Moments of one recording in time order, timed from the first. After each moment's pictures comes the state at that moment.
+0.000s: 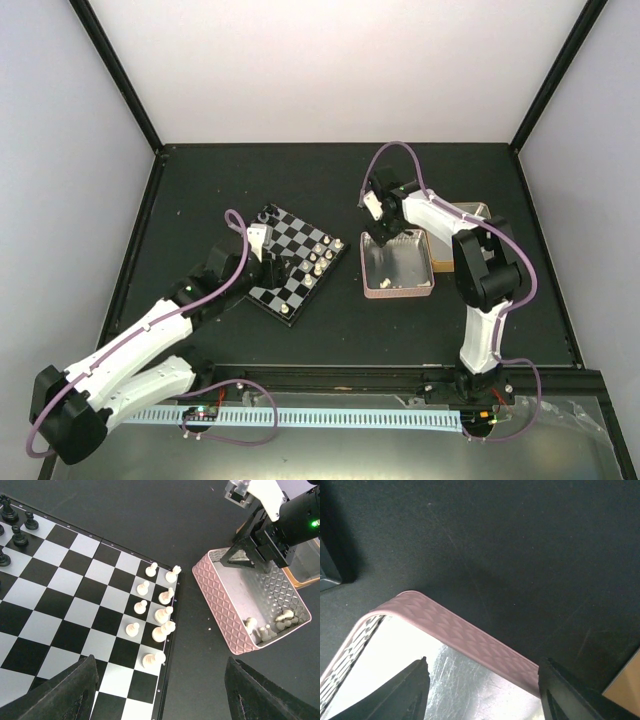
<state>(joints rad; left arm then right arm) -0.62 0.88 0.62 -0.32 0.02 -0.48 0.45 1.93 1.42 -0.76 0.06 -0.23</state>
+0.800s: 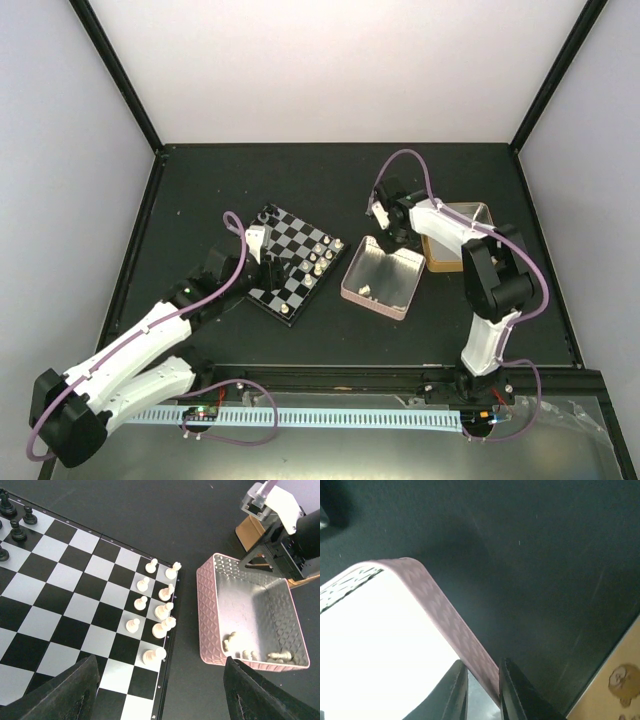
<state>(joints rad) -0.61 0.86 0.60 -0.31 0.05 -0.48 0.45 1.86 1.31 -0.77 0.07 -0.17</state>
